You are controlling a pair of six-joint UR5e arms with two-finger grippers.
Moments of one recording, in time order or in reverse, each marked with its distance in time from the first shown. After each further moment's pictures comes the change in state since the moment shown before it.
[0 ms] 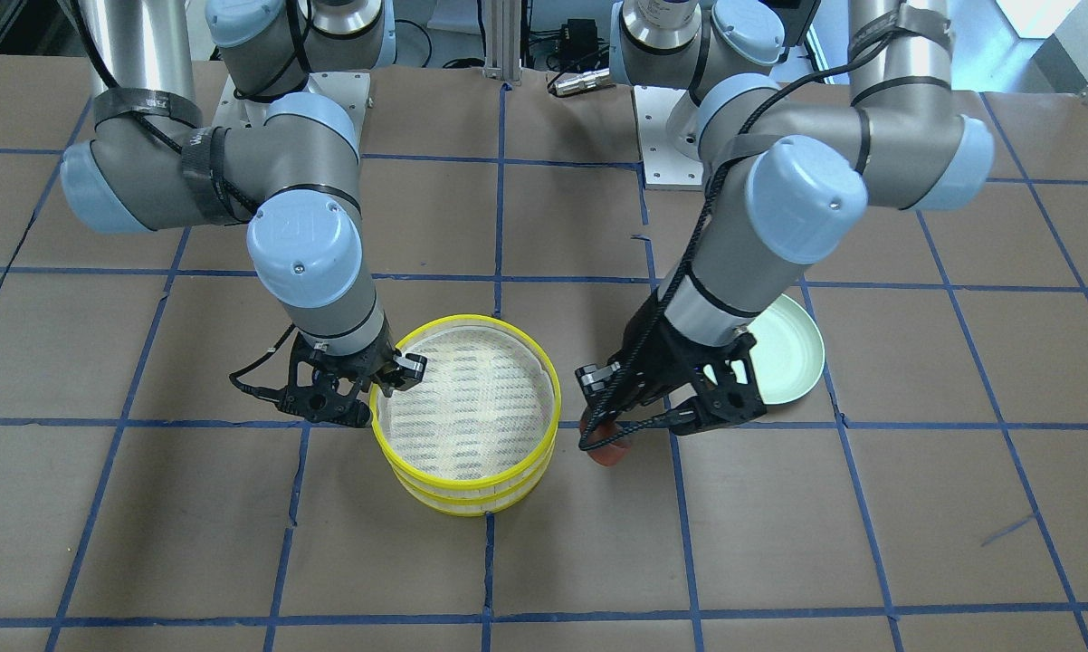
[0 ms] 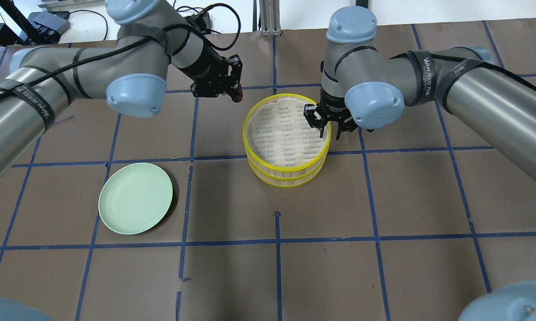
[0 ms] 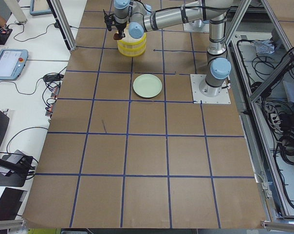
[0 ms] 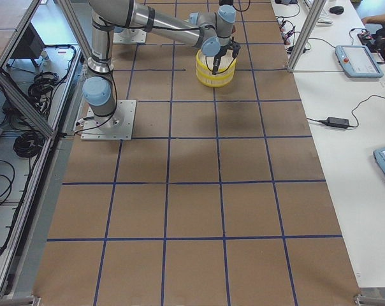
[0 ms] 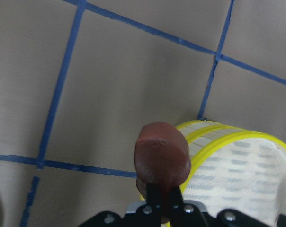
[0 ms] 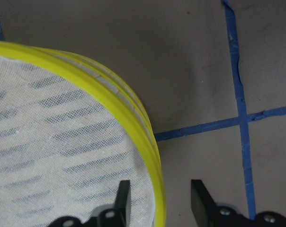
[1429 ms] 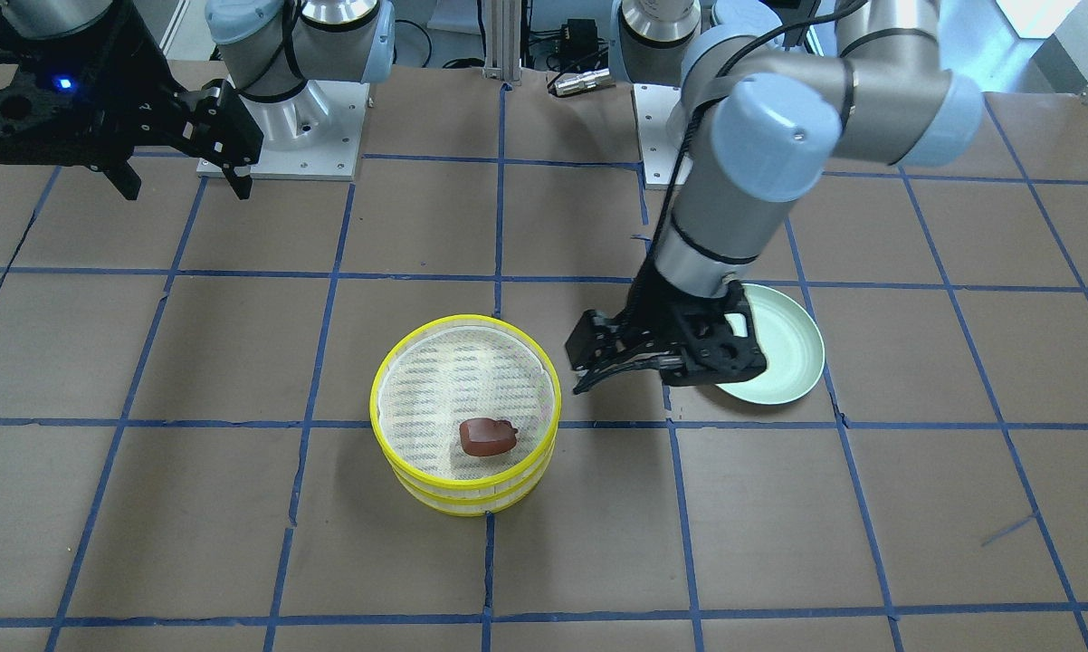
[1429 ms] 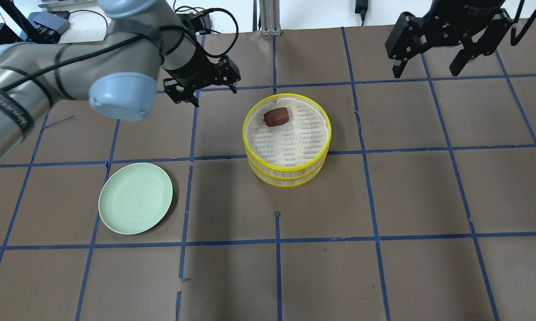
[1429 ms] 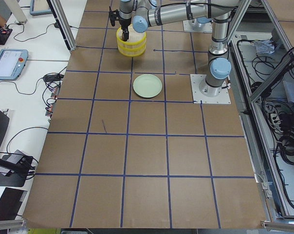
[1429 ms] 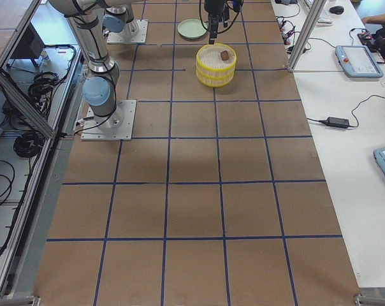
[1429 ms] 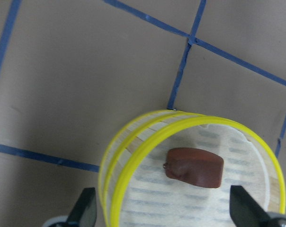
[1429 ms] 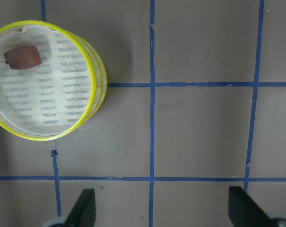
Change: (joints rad) left arm 0.074 0.140 -0.018 -0.207 0.155 0.351; right arm -0.195 -0.313 -0.291 0.585 0.016 -0.413
